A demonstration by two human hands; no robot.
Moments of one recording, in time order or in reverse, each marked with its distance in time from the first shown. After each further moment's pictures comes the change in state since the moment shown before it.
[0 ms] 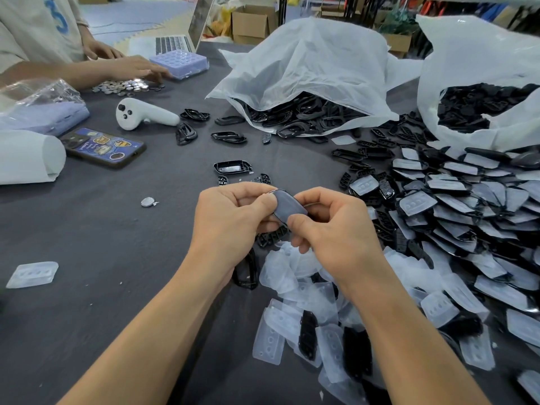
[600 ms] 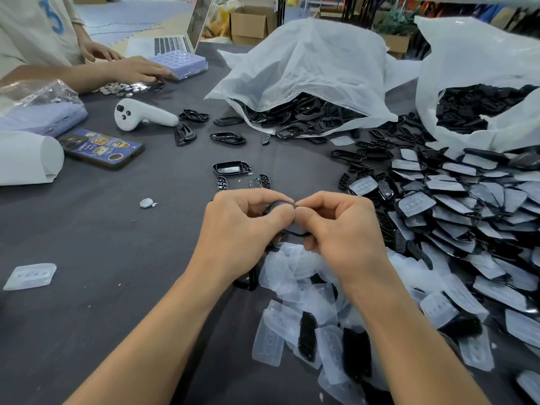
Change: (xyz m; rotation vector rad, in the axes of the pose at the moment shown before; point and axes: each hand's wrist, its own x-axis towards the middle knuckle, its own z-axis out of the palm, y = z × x) left_hand -0.006 0.000 0.001 0.289 -0.105 0.151; right_hand 0.001 -0.003 0.000 0.012 0.083 -0.015
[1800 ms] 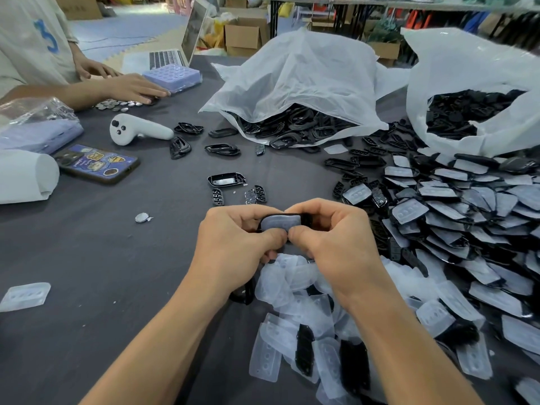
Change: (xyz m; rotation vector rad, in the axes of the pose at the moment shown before) left_hand 0.002 -0.003 -0.001 -0.106 -0.044 -0.117; right_hand -0.001 0.001 -0.003 0.107 -0.033 -0.006
